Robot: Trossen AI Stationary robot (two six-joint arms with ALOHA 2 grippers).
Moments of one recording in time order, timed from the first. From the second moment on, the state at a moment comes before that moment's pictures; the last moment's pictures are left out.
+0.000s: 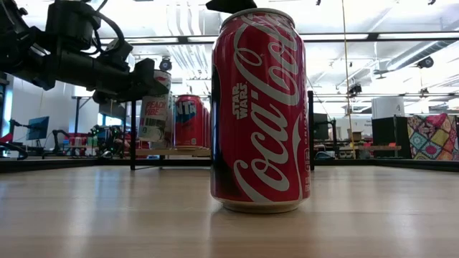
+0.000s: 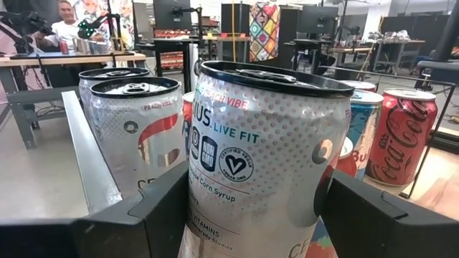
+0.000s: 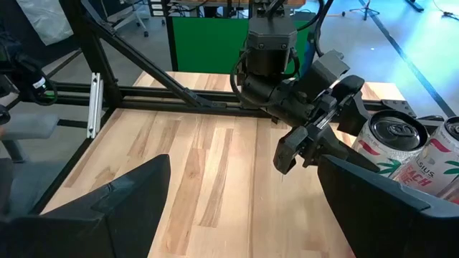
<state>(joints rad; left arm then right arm) 0.09 1.25 0.18 1.06 -0.83 -0.07 -0.07 1.59 1.45 -0.22 -0.23 -0.06</state>
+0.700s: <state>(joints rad) 0.09 1.27 0.18 1.07 -0.83 -0.07 -0.07 1.59 1.45 -0.22 -0.23 -0.05</state>
